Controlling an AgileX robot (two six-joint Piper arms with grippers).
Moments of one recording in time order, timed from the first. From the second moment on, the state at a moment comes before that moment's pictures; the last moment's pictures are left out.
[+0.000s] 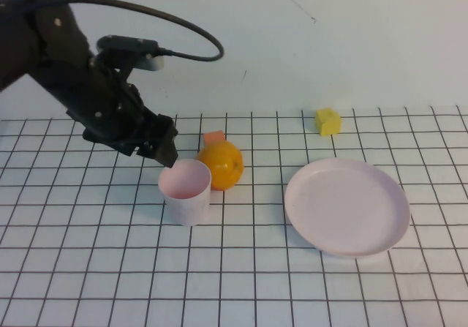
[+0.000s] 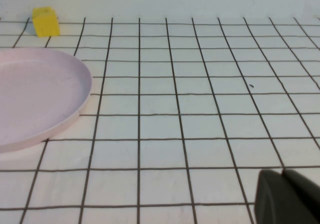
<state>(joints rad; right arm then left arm) -0.06 -0.02 0.03 -0.05 0.43 0.01 -0.24 1.76 -1.51 -0.27 1.07 0.25</state>
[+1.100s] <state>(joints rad) -0.06 -0.02 0.03 -0.05 0.43 0.01 -0.28 2.11 -1.92 -0.21 1.25 0.16</state>
